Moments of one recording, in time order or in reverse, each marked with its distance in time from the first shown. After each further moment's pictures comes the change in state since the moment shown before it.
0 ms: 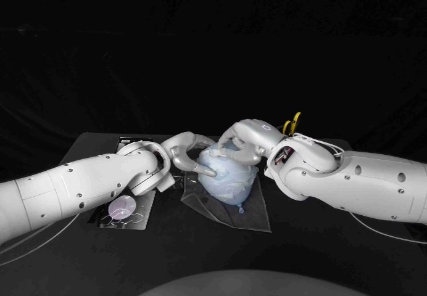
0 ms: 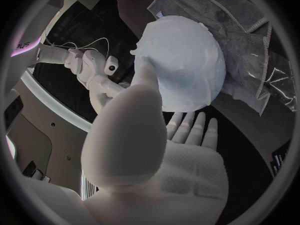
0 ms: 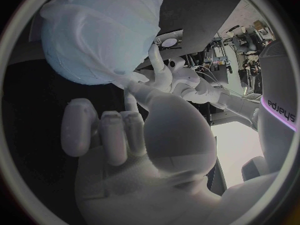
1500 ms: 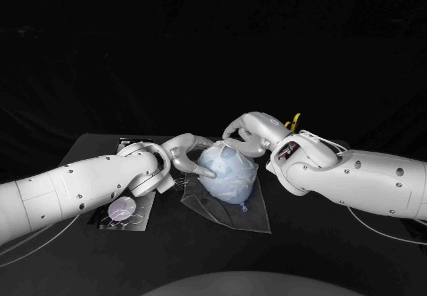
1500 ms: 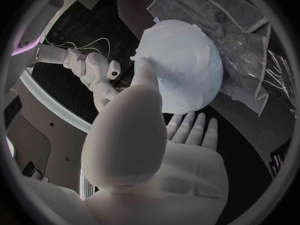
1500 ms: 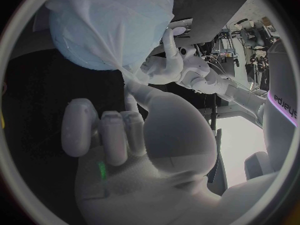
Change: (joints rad) left arm 0.000 0.001 0.000 -0.001 0.000 0.005 -0.015; left_hand 0.000 0.000 -0.006 0.000 0.000 -0.016 -0.002 -0.006 -0.004 -0.011 -0.004 0.000 -0.001 -0.018 -0.003 -0.004 -0.004 0.000 0.000 0.000 0.000 0.000; right arm 0.003 0.003 0.003 -0.051 0.069 -0.098 0.022; right_hand 0.007 0.006 0.012 -0.004 -0.008 0.004 -0.004 0.014 0.005 0.001 -0.001 0.000 0.000 0.002 -0.002 -0.001 0.000 -0.001 -0.001 -0.006 0.000 0.000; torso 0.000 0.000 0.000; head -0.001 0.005
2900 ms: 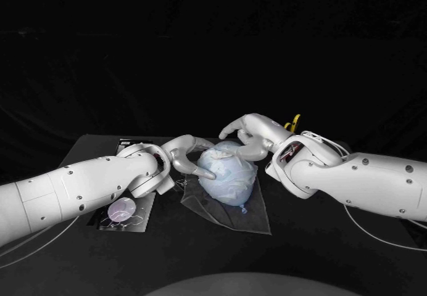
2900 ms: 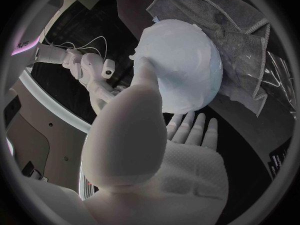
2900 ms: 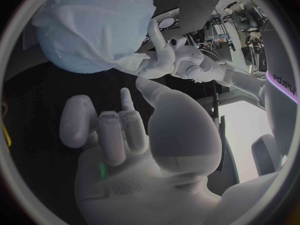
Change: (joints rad) left arm 0.000 0.000 0.000 0.000 0.000 0.003 -0.009; left_hand 0.000 0.000 -0.003 -0.003 0.000 -0.005 0.002 0.000 -0.001 -0.007 0.000 0.000 -0.001 -0.004 -0.004 -0.004 -0.001 0.000 0.000 0.000 0.000 0.000; right arm 0.010 -0.029 0.001 0.048 0.144 0.031 0.086; right_hand -0.050 -0.160 -0.088 0.074 0.037 -0.121 0.060 -0.061 -0.043 0.000 0.053 -0.047 0.000 -0.002 0.049 0.001 0.001 0.016 -0.029 0.041 -0.065 0.000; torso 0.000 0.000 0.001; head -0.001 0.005
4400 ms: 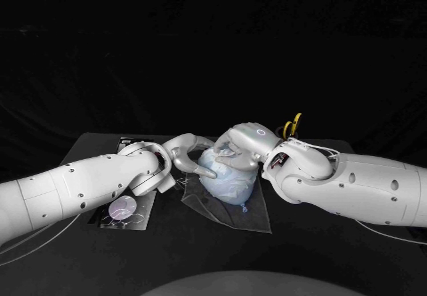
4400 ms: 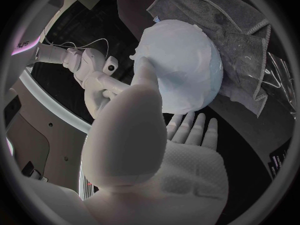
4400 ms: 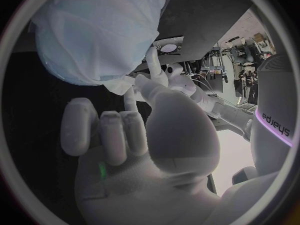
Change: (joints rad) left arm 0.000 0.000 0.000 0.002 0.000 0.003 -0.001; left_hand 0.000 0.000 0.000 0.000 0.000 0.000 0.000 0.000 0.000 0.000 0.000 0.000 0.000 0.000 0.000 0.000 0.000 0.000 0.000 0.000 0.000 0.000; right arm -0.028 0.050 -0.007 -0.006 -0.333 0.067 -0.111; right_hand 0.063 0.038 -0.035 -0.006 -0.028 0.086 -0.039 0.038 -0.005 0.001 -0.034 0.039 0.000 0.000 -0.033 -0.001 0.000 -0.002 0.035 -0.025 0.051 0.000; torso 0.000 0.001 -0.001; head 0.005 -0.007
